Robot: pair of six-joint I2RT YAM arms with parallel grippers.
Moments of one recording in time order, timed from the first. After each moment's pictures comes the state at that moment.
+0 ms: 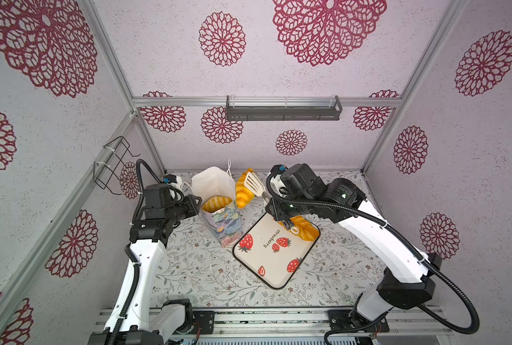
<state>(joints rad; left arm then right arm) 0.06 1.09 1.10 -0.60 0.36 -0.35 0.94 1.63 2.10 -1.26 0.02 0.49</state>
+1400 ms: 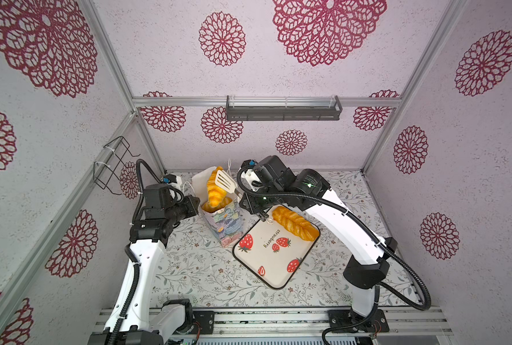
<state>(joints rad) 0.06 1.09 1.10 -0.60 0.35 -0.34 0.96 1.92 2.42 -1.26 -0.09 0.41</state>
